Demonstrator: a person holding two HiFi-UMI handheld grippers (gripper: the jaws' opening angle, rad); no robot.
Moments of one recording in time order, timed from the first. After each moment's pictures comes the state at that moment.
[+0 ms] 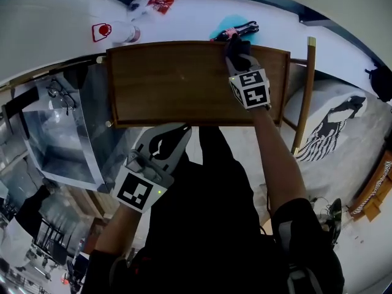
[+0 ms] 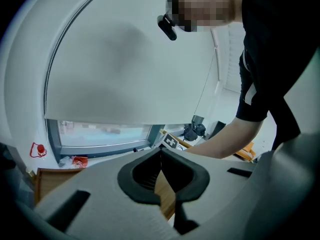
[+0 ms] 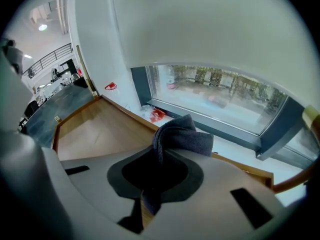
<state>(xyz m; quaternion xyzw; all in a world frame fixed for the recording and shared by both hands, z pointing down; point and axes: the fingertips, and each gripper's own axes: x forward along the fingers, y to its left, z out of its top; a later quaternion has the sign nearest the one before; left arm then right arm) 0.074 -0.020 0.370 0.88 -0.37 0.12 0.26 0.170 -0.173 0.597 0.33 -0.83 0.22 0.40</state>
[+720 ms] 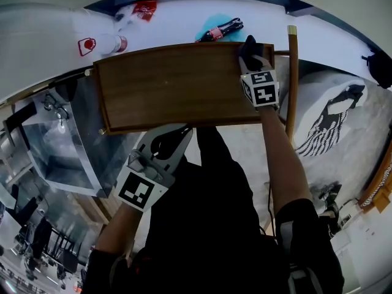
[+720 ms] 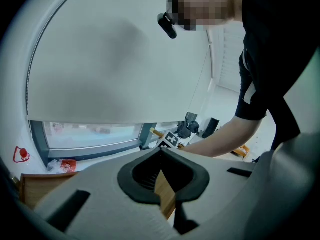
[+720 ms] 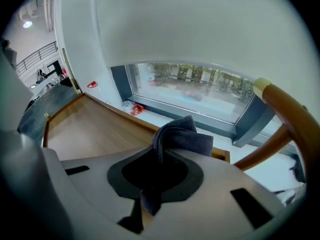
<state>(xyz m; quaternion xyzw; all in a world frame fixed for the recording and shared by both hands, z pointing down) 0.132 -0.029 0.368 0.90 -0.34 0.13 0.26 0.282 -0.187 0.598 0.40 -0.79 0.23 0.41</state>
